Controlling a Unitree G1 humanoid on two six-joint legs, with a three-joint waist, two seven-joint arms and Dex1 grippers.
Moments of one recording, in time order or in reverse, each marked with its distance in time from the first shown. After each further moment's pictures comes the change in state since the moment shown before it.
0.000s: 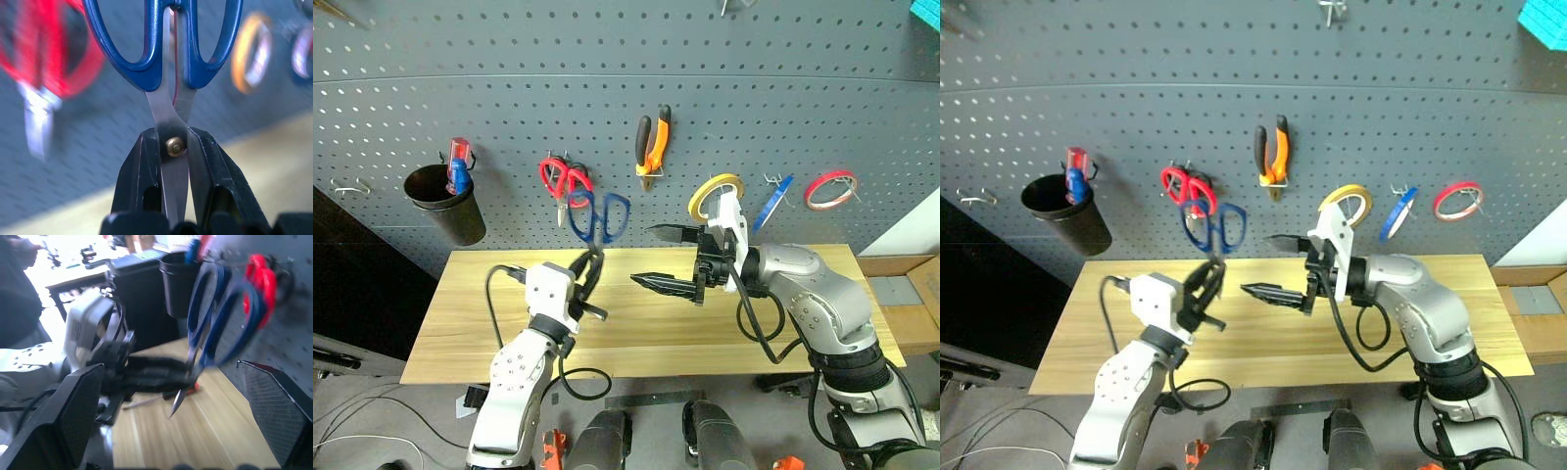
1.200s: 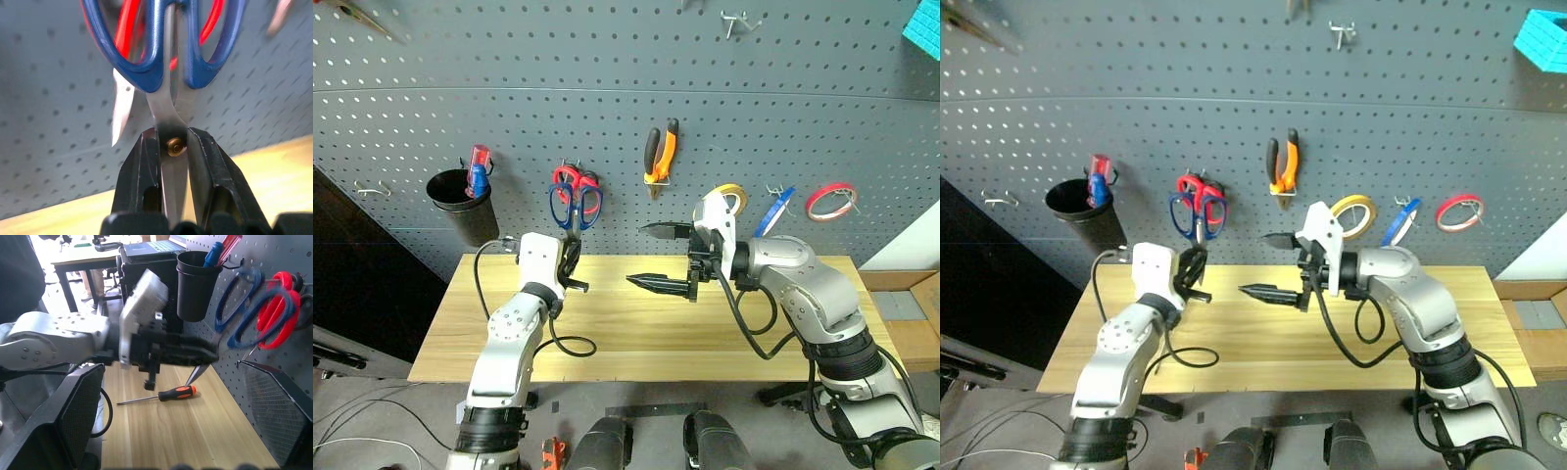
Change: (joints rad) left arm -0.299 0.059 0.063 0.315 0.018 0.271 0.050; right arm -0.051 -0.005 0.064 0.058 -0.076 -0.074 0.018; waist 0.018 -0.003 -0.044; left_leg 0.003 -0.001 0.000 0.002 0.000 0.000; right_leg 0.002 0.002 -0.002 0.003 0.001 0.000
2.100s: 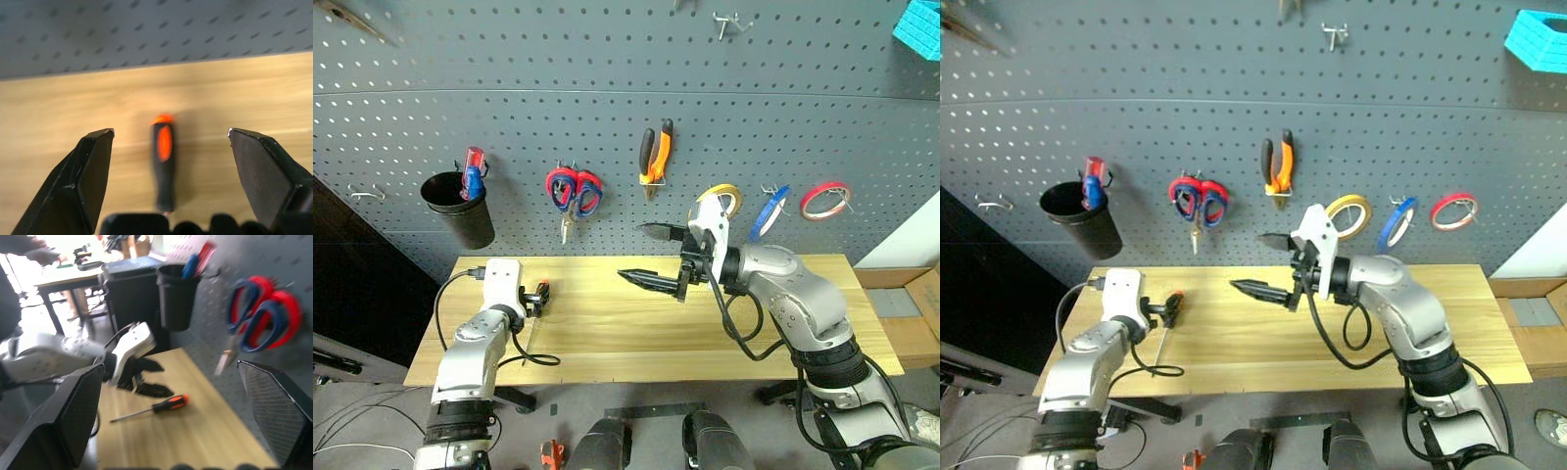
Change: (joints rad) left arm 0.002 0.162 0.163 0.209 -0.091 0.321 -0.030; right arm 0.060 0.072 0.013 -0.029 0.012 0.029 -0.089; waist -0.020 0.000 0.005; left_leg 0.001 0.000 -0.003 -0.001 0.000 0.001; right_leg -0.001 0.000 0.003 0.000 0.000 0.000
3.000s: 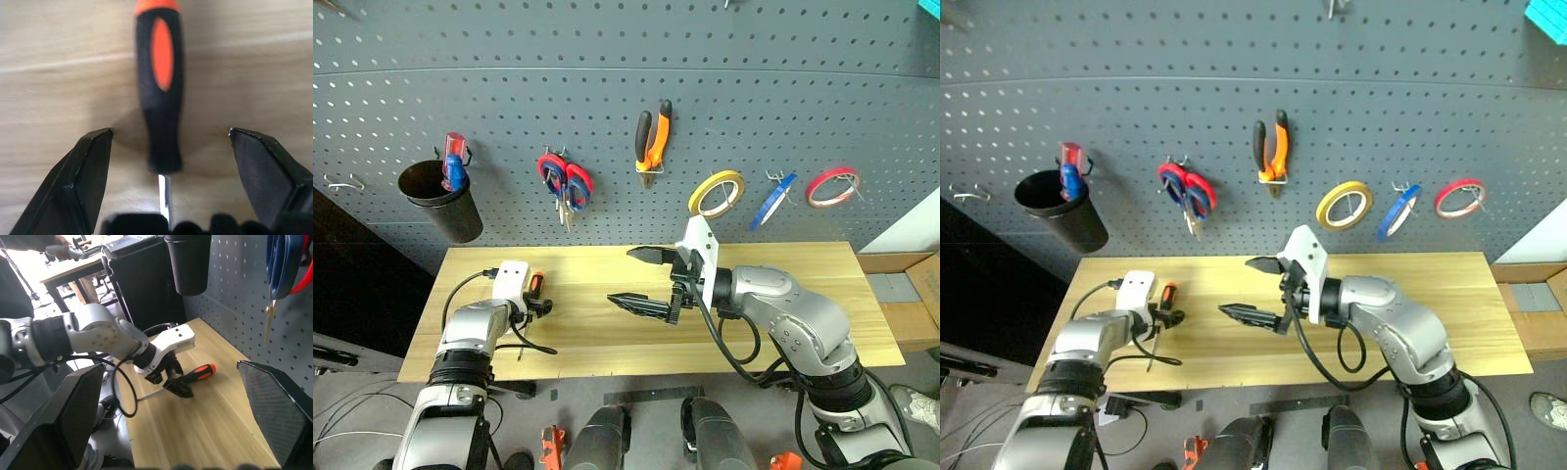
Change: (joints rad) left arm -0.231 0.062 -0.130 0.373 0.033 0.163 -0.085; right arm 0.058 0.005 0.025 -0.148 0.051 0.160 -0.110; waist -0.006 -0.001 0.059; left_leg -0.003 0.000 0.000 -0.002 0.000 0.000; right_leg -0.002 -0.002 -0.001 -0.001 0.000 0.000
